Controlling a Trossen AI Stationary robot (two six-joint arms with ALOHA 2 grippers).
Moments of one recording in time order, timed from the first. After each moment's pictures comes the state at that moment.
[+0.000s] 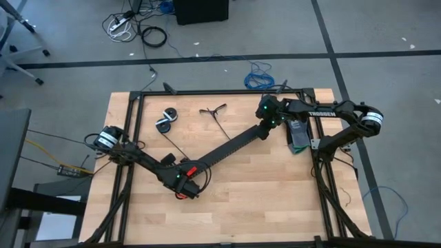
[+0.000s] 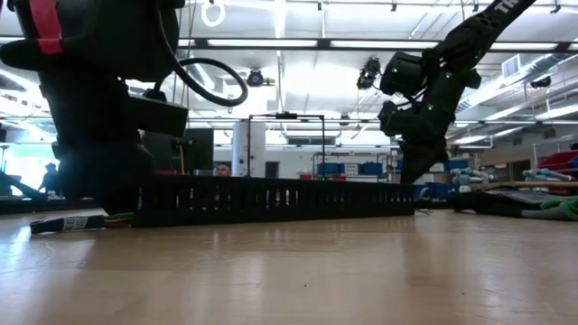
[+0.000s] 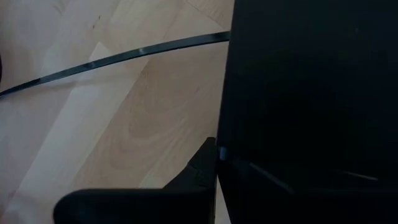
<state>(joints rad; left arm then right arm) -0.44 1.85 1.02 -0.87 -0.46 -1.13 -0.46 1.42 0.77 -0.41 -0.14 0.23</state>
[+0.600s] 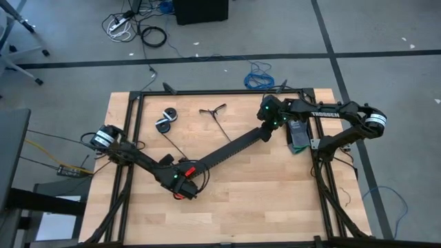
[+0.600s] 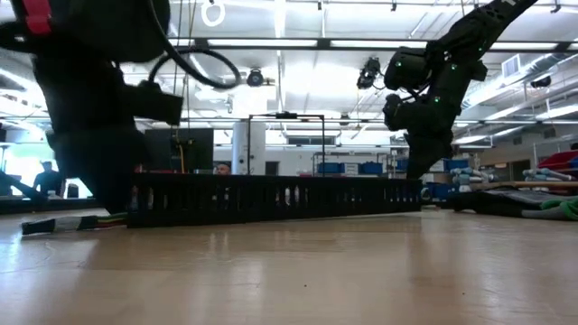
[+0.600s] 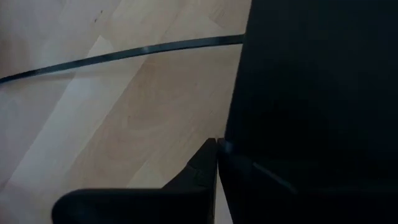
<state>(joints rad) -0.46 1.80 1.02 -0.89 -0.45 -1.19 -0.48 1.38 0.77 -0.50 -0.13 0.18</state>
